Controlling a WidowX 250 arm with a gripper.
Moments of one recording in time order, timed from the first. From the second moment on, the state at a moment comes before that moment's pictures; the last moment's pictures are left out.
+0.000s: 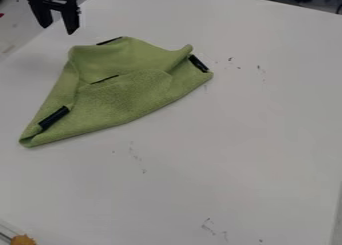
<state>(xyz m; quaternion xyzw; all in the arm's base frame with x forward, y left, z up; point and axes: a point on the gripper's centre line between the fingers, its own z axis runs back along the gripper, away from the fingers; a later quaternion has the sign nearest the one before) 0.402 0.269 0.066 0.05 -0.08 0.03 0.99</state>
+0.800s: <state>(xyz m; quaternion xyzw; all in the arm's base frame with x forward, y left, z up) 0.382 0.250 0.057 0.07 -0.02 0.02 1.00</state>
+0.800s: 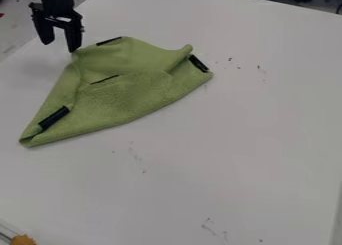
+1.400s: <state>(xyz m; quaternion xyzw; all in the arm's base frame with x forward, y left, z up) 0.288 0.155 0.066 0.05 -0.07 0.10 0.99</state>
